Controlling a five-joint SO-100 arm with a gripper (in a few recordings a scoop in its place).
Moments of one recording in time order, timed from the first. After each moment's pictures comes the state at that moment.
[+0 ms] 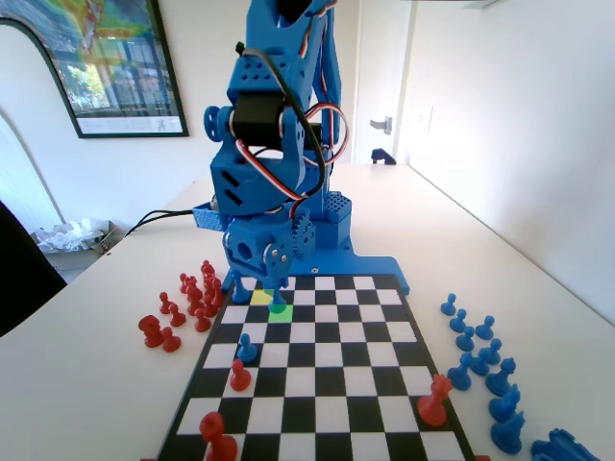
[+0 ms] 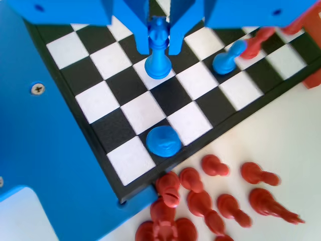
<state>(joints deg) 14.8 91.4 133.5 44.4 -162.6</state>
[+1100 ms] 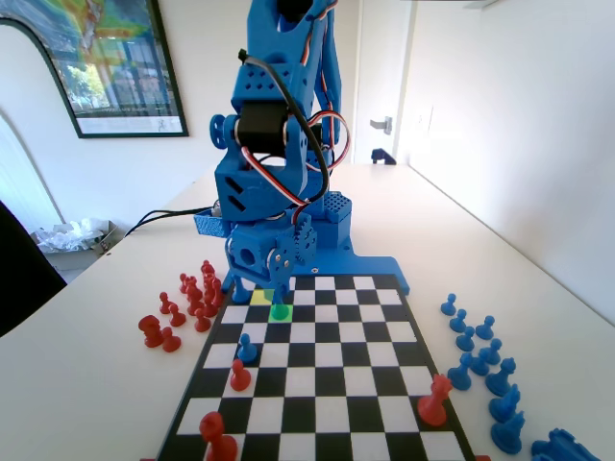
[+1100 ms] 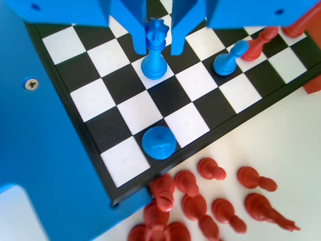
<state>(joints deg) 15.1 91.2 133.9 43.9 -164.5</state>
